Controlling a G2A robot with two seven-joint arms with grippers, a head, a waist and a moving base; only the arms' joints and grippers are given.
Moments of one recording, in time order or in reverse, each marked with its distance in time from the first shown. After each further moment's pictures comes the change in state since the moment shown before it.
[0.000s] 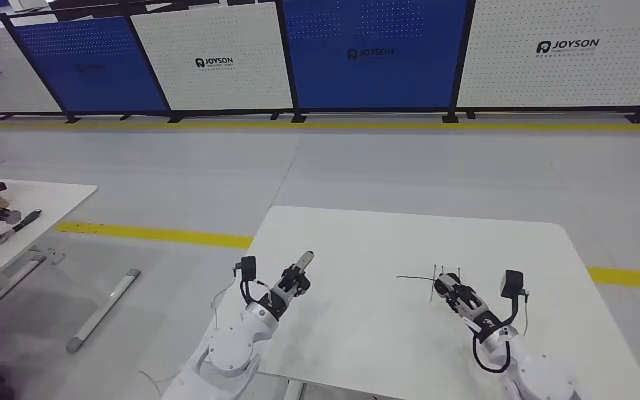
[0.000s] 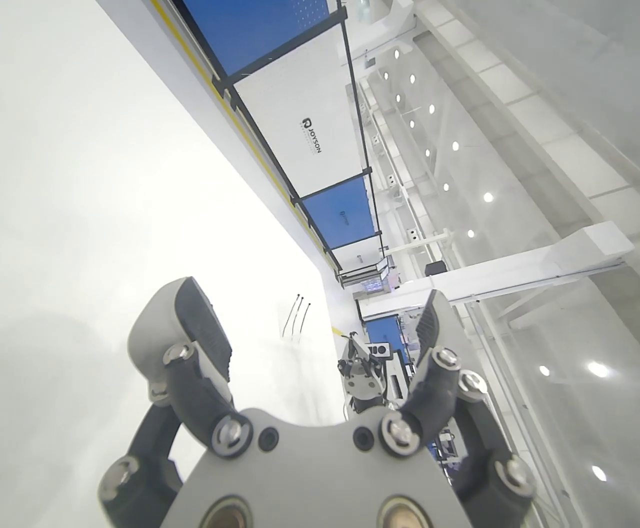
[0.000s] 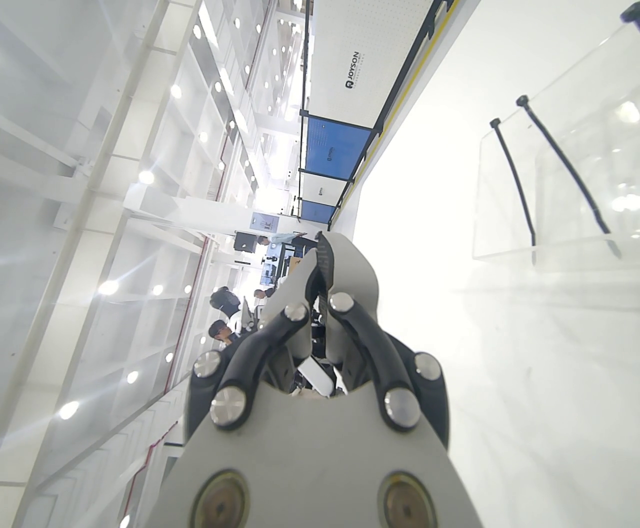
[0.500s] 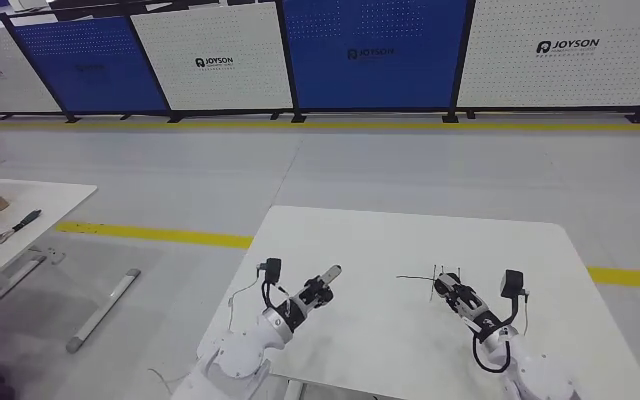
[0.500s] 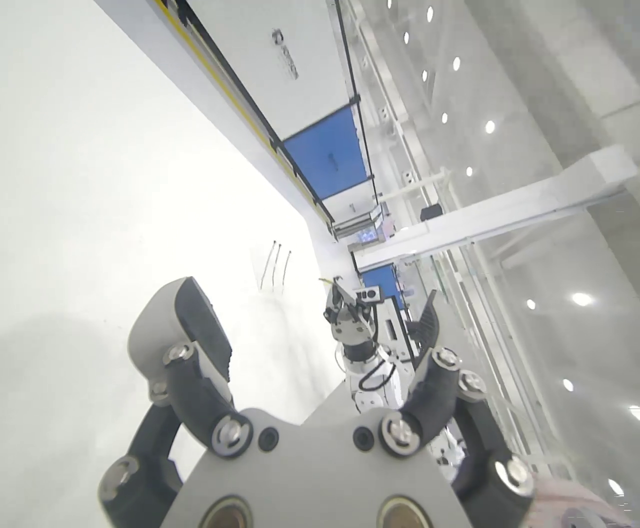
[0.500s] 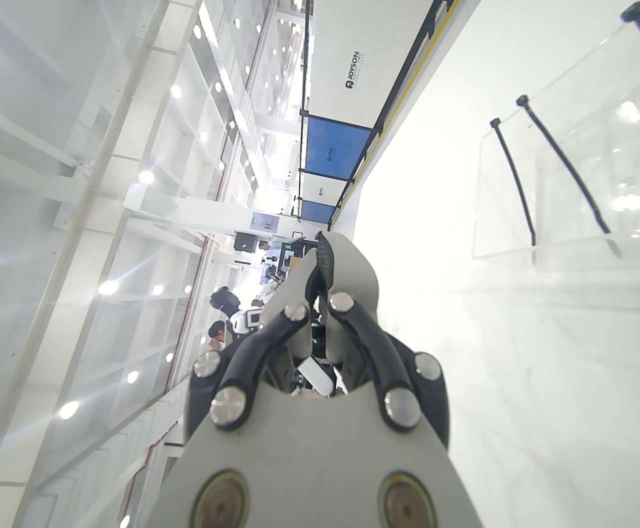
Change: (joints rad) left arm -0.024 -0.002 0.106 -0.044 0.068 -0.019 -0.149; right arm 0.000 0.000 0.000 0.000 0.000 0.000 0.000
